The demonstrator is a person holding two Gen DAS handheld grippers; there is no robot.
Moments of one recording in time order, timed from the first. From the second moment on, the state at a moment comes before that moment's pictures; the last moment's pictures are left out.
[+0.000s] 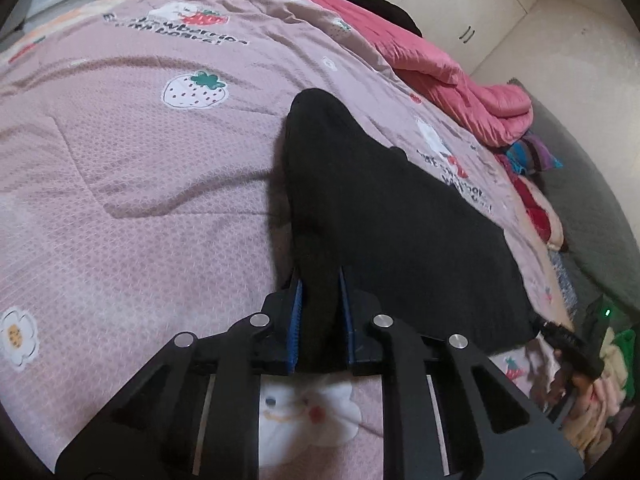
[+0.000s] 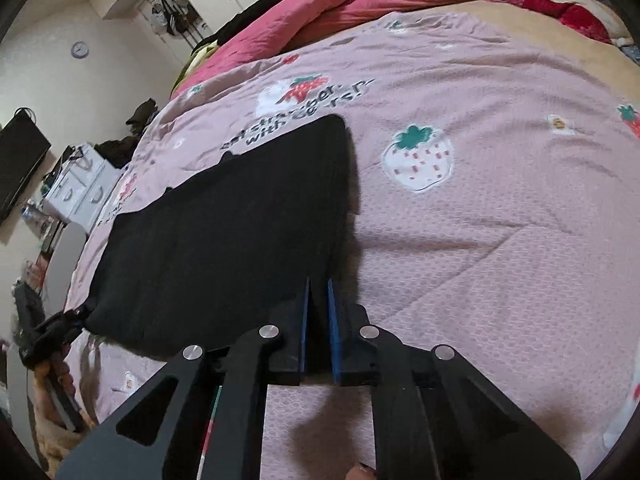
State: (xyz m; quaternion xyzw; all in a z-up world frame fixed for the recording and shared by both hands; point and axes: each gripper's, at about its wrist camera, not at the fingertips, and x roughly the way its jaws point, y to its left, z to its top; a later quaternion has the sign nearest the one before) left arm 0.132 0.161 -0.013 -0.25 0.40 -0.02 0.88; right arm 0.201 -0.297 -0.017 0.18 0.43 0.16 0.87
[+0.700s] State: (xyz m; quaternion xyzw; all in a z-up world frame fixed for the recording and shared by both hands) left arm 0.104 0.142 -0.004 -0.17 0.41 0.03 0.89; right arm 0.160 -0.281 -0.016 0.09 0.39 0.09 0.91
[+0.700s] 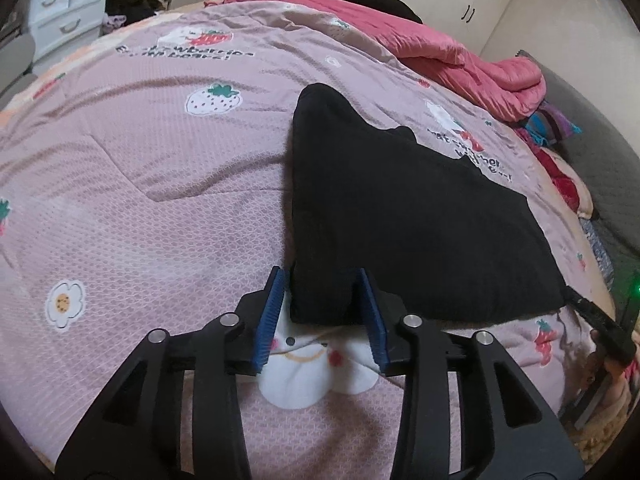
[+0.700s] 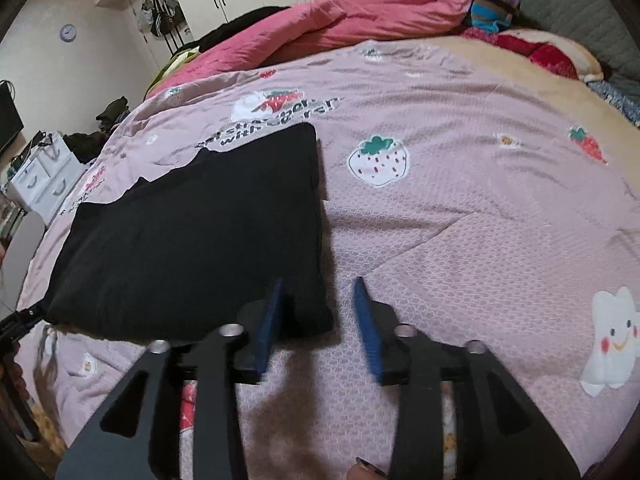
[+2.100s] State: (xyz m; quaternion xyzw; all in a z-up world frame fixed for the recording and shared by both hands) left arm 0.039 0.108 0.019 -0.13 0.39 0.04 0.91; right arm 0.101 -0.211 0.021 0.00 0.27 0.17 0.95
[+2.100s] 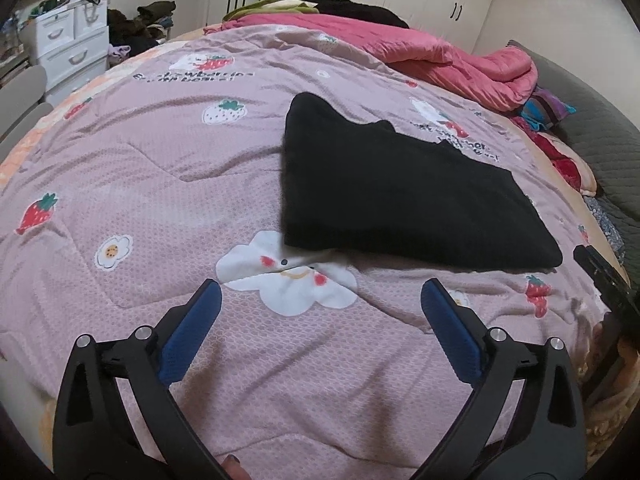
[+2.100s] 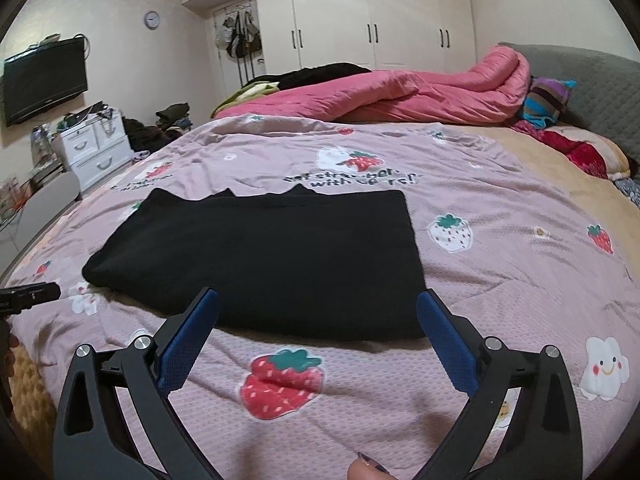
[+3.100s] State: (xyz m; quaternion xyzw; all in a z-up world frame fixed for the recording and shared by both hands) left arm 0.024 0.074 0.032 -0.11 0.37 0.04 0.92; right arm 0.051 -0.162 0.041 -0.01 0.26 0.23 0.94
